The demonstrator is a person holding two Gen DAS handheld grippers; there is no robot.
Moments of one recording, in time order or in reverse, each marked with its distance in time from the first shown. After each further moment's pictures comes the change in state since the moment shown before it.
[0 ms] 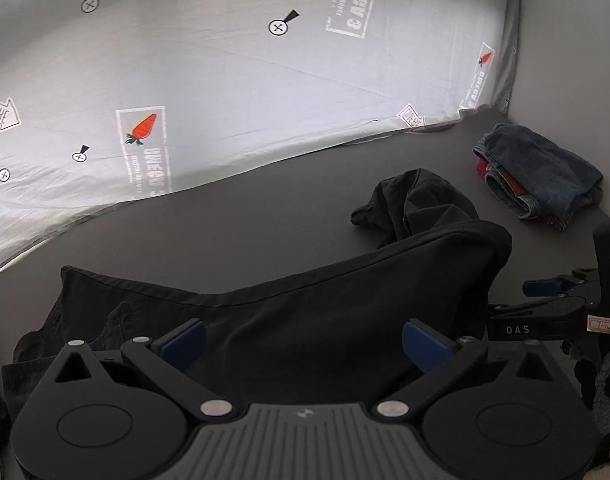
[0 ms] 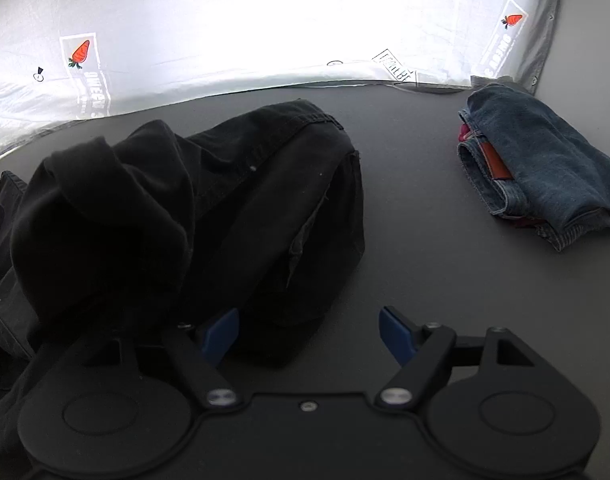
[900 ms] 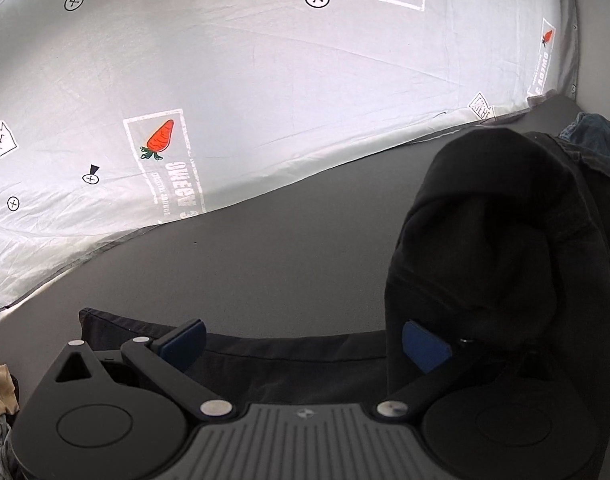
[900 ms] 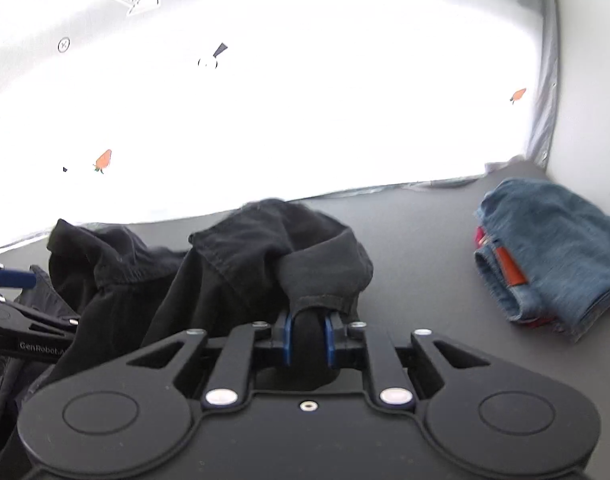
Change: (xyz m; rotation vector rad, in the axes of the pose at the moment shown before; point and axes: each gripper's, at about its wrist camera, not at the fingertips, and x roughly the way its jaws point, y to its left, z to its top) left arm 0.084 0.036 0.040 -0.041 0.006 0.198; right arm -0.070 0.001 0.051 0.028 -0.329 0.023
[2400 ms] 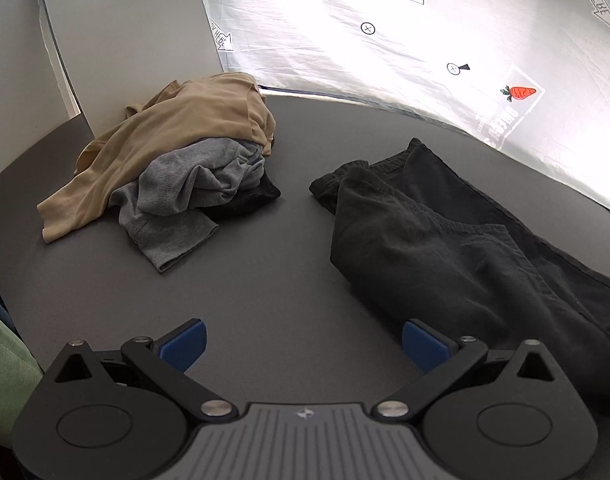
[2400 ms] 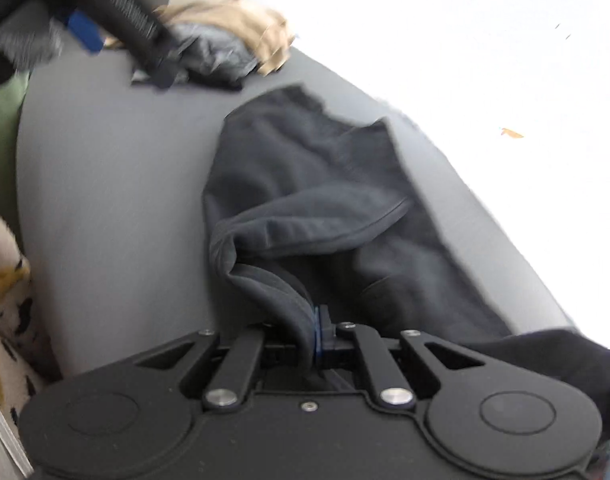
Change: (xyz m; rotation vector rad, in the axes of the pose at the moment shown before) left arm -0.174 0.207 -0.223 -0.656 0.127 0.321; right arm -0.132 0.242 -0.106 -0.920 0.005 0.474
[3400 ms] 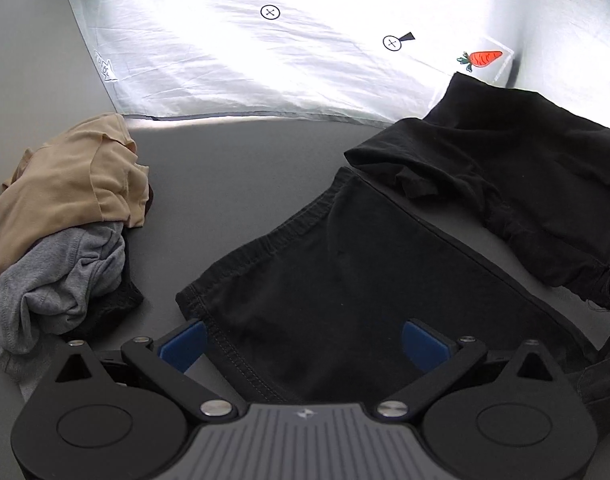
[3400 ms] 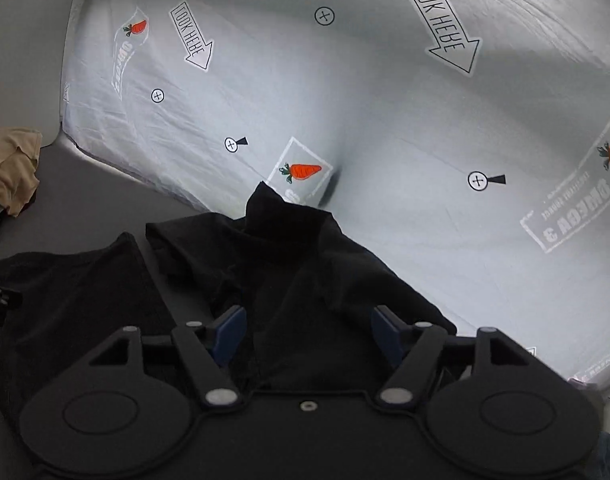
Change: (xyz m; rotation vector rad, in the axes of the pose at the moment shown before) left arm 0.137 -0.116 0.091 0.170 0.040 -0.092; right arm 0.094 -0.155 0.041 0.325 0.031 -0.357
